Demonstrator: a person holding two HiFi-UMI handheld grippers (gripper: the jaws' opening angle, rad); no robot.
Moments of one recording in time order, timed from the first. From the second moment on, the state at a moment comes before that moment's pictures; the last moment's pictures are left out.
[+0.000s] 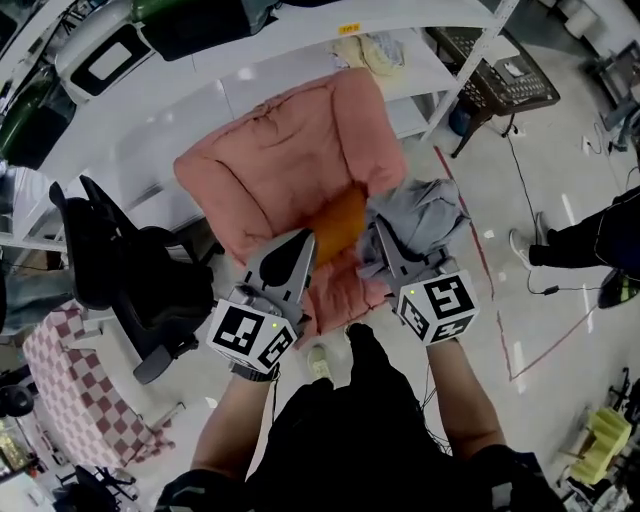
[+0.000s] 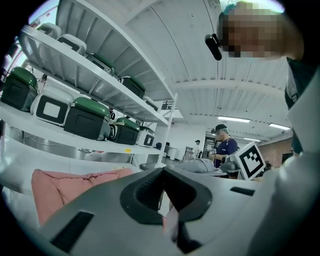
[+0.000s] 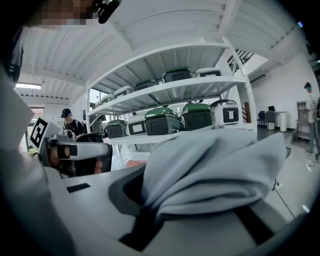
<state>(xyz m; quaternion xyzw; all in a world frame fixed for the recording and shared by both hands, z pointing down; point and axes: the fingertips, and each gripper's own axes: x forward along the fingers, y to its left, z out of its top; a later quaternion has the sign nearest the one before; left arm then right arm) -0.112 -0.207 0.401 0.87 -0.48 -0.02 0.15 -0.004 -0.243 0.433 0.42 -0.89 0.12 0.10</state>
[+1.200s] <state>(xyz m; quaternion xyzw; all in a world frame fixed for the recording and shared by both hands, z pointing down) -0.103 -0.349 0.562 0.83 -0.51 0.03 0.23 -0.028 -0.414 0.703 0.38 -0.89 0.22 0.15</state>
